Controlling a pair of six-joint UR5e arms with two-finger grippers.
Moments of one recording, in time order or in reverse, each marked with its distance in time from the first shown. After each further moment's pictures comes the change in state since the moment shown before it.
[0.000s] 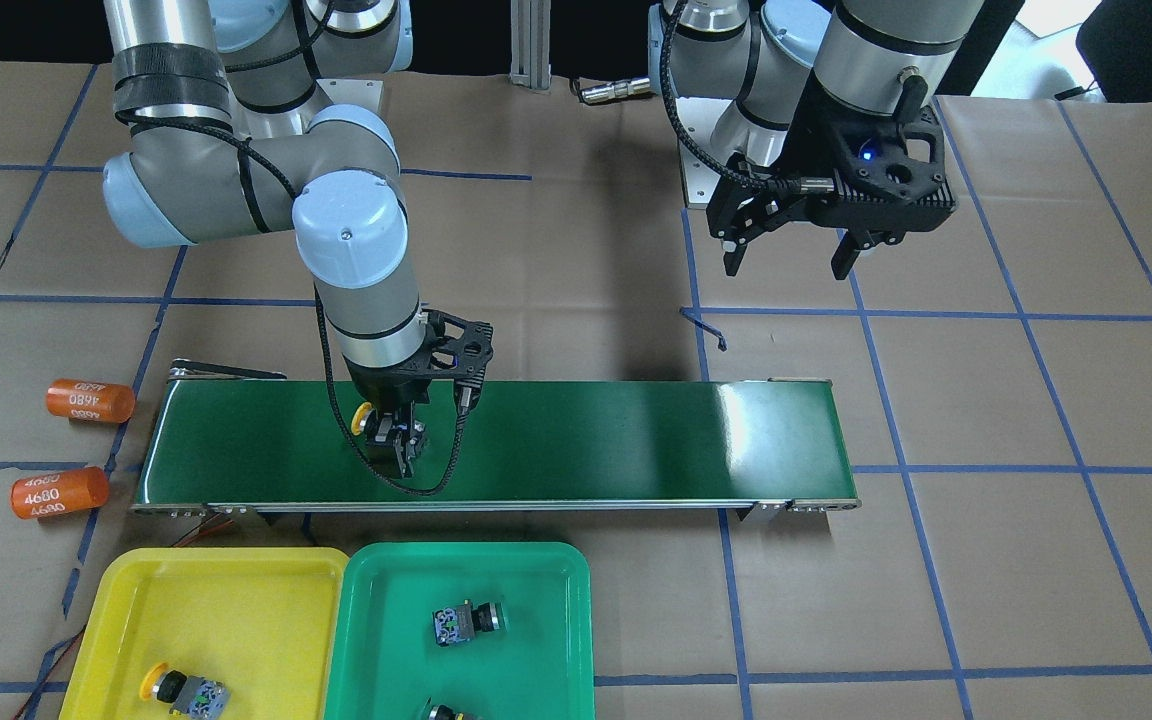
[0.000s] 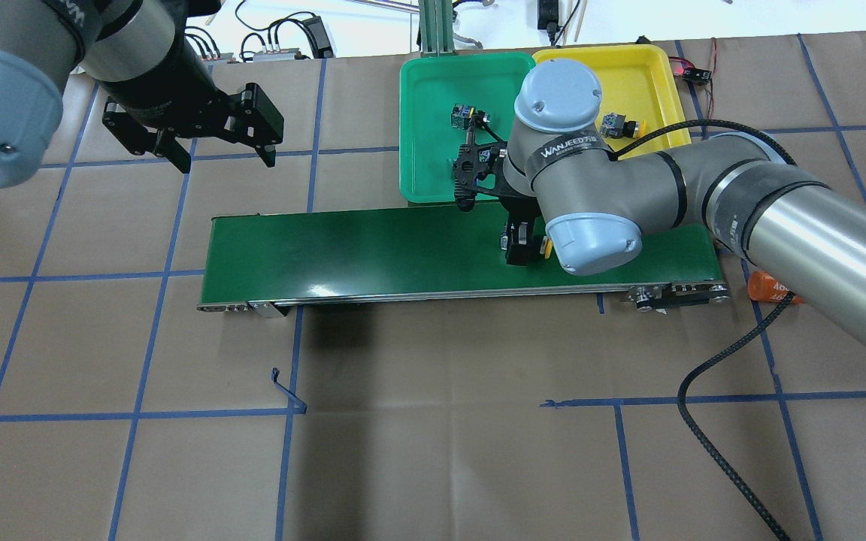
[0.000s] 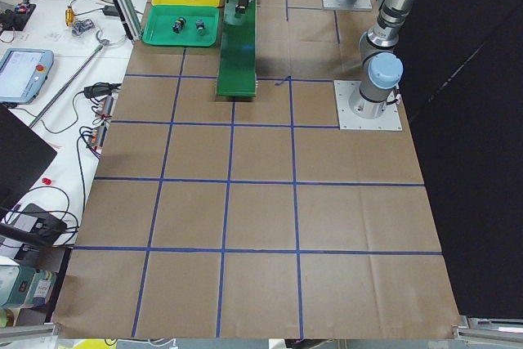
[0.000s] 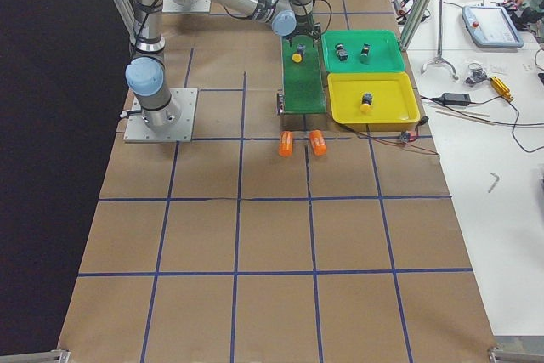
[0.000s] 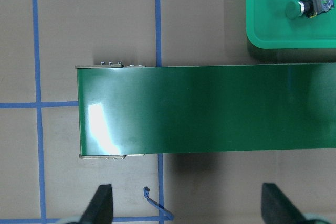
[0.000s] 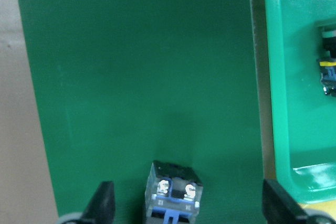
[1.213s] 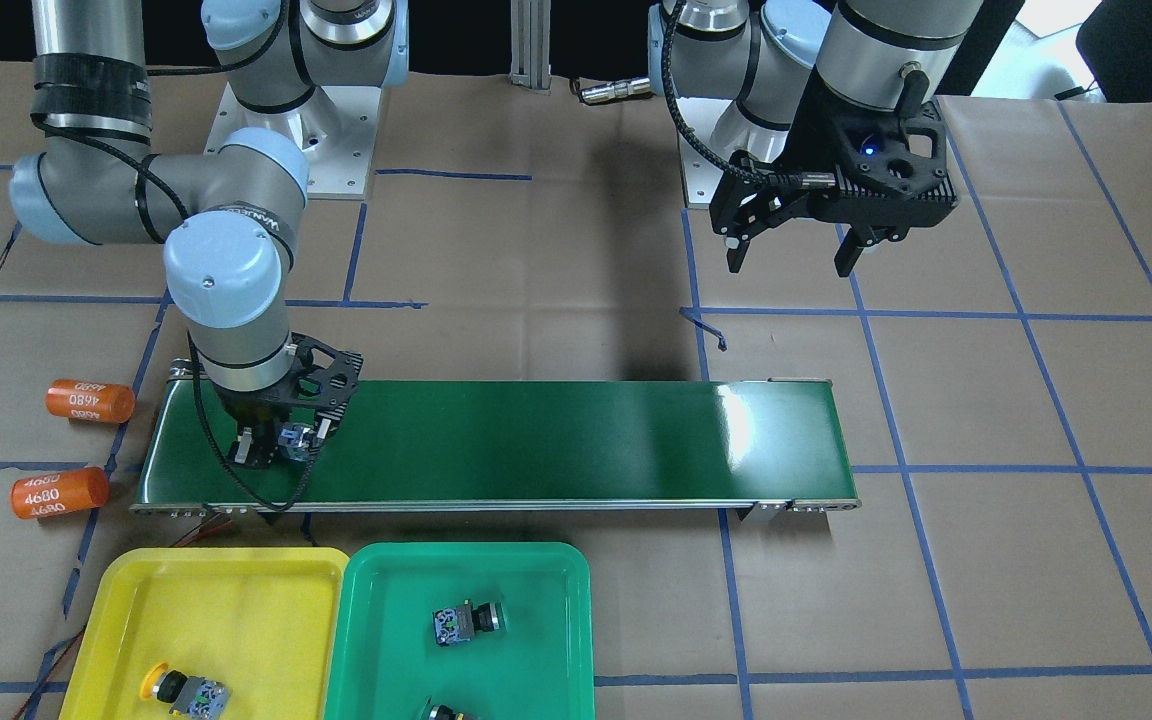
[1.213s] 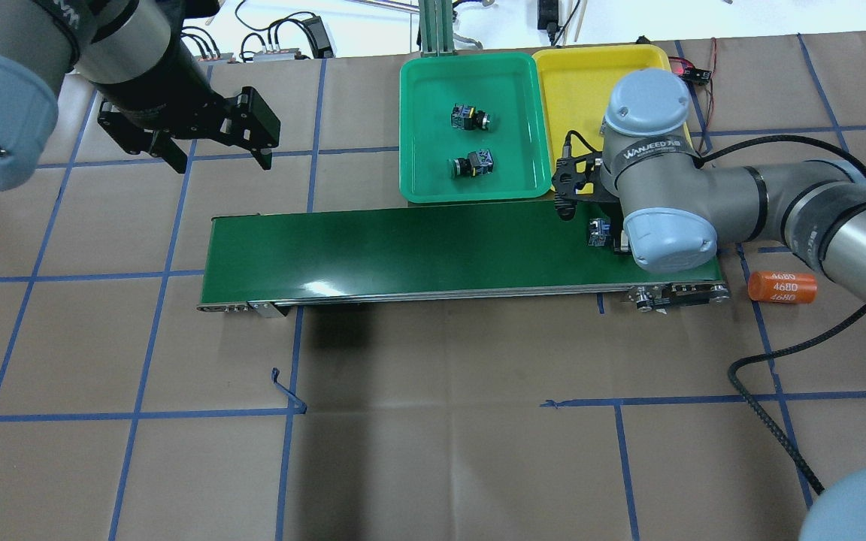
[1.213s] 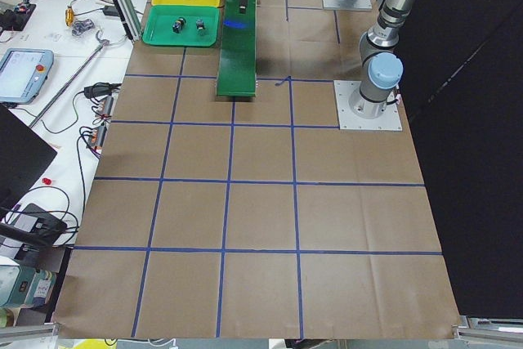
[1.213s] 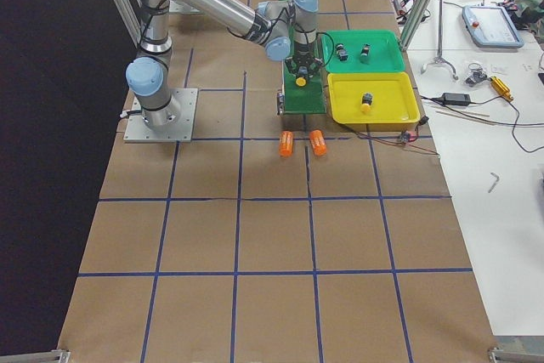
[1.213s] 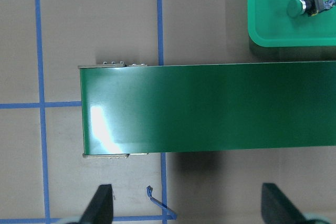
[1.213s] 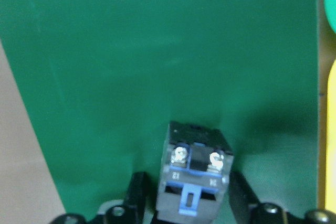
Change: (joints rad) left arm 0.000 0.008 -0.008 -0.001 0.006 0.007; right arm -0.202 -0.029 0.084 0.009 -0.149 -0.159
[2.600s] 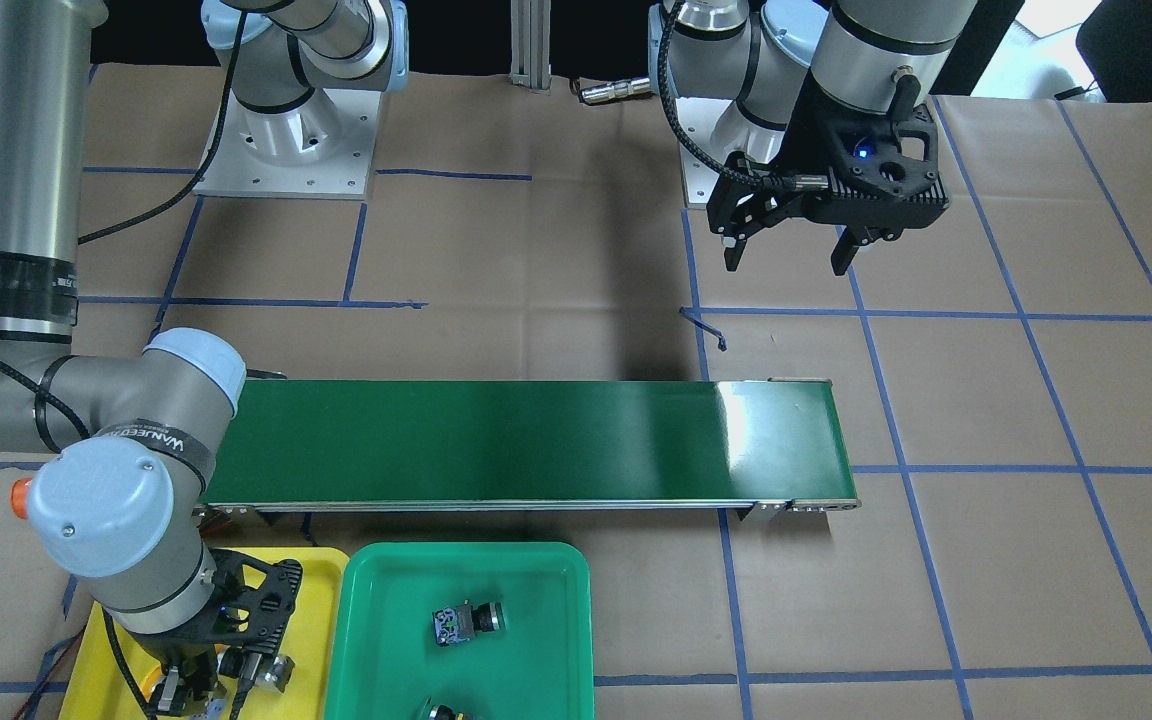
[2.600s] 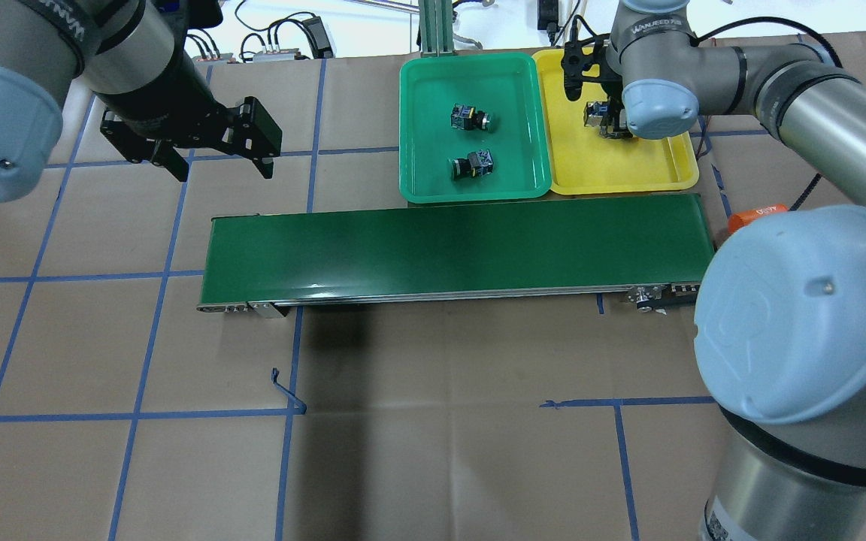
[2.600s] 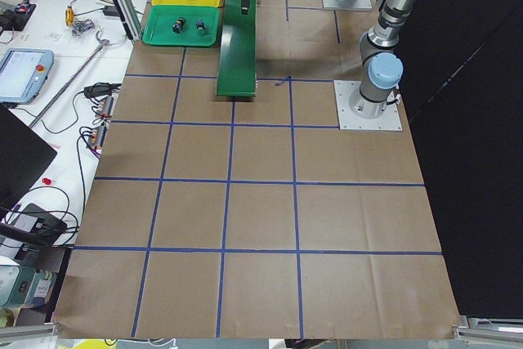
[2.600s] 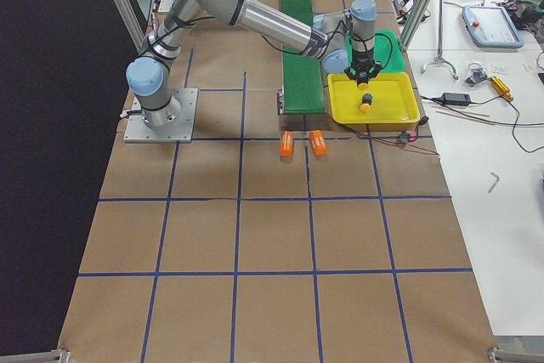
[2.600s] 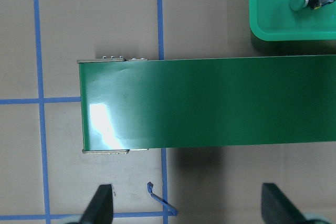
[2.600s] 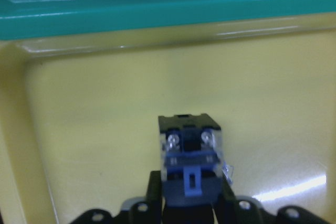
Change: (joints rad) left arm -0.001 0.010 -0.016 0.000 0.004 0.002; right arm -0.038 0.398 -0.556 -0.003 0.108 -0.093
